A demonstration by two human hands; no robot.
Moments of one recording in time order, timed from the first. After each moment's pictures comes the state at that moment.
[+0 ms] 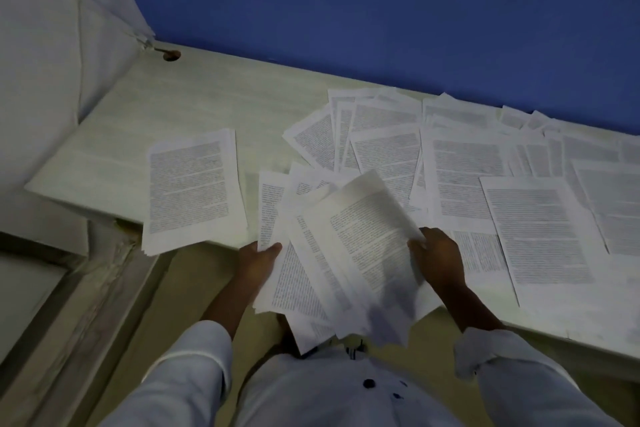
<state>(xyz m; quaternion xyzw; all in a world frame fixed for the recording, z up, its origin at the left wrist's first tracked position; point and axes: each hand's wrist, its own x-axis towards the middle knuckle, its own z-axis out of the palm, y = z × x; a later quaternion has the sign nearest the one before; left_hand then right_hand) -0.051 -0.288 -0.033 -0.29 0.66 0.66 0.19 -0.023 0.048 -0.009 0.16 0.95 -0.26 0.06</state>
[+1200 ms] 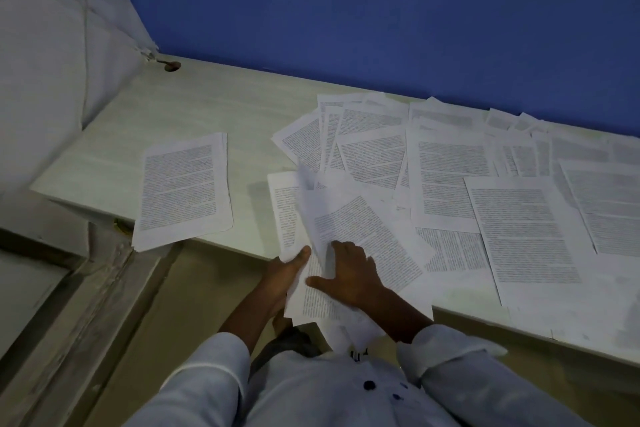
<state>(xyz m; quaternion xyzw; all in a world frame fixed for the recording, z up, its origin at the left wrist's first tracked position) -0.013 -0.211 -0.026 -0.21 0.58 0.74 0.28 -0.003 -0.046 -0.021 0.00 0.94 -0.25 0.24</state>
